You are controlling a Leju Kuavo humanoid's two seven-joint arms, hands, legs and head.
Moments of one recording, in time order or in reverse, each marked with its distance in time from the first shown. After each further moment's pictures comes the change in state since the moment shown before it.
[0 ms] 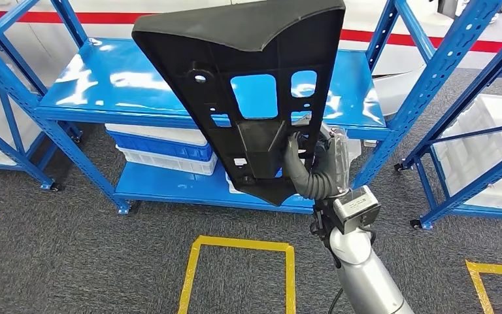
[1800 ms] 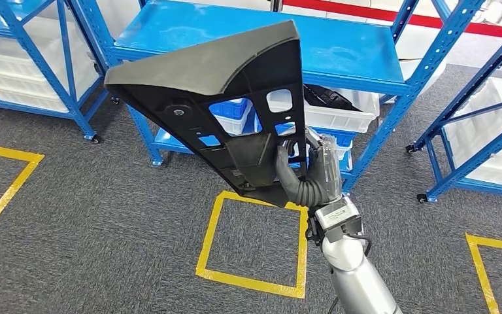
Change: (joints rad) left arm 0.004 0.011 0.001 0.000 -0.024 -0.034 -0.079; right arm 0.049 0.040 -0.026 0.003 0.127 0.019 -0.004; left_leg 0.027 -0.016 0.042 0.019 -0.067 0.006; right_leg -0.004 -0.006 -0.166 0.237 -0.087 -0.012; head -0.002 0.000
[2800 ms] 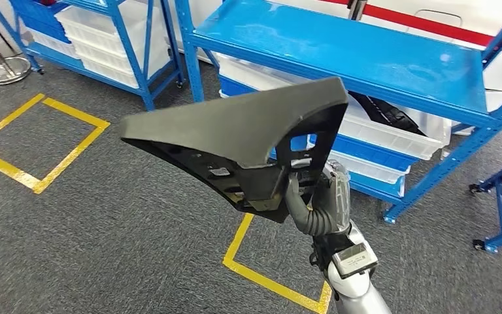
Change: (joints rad) left arm 0.003 -0.001 0.001 0.000 -0.027 0.033 0.012; right arm 0.151 -0.014 -0.005 -0.086 -0.029 -0.015 -0.115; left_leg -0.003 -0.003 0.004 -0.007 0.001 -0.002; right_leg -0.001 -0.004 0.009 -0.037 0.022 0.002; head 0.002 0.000
